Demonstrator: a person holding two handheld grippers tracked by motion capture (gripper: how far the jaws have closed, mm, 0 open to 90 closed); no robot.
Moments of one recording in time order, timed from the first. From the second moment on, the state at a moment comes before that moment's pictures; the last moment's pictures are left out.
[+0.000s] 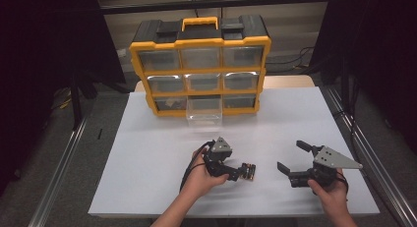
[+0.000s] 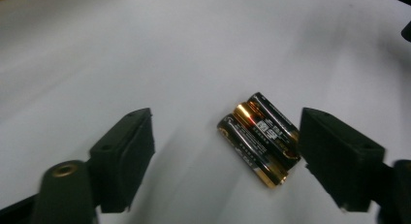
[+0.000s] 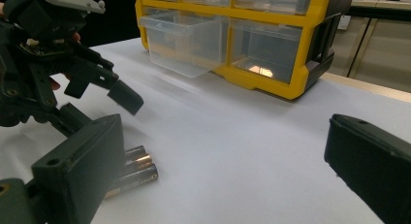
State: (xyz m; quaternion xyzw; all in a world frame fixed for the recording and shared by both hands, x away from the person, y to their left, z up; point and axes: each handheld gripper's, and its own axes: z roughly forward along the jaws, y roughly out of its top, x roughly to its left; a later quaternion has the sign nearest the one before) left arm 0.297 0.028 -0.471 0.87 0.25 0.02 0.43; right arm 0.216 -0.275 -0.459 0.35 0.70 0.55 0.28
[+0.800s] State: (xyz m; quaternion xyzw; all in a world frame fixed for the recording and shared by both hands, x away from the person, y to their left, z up) left arm 0.292 0.023 -0.478 0.88 0.28 0.02 0.39; right arm 0.217 -0.275 -0.460 0.35 0.70 0.55 0.28
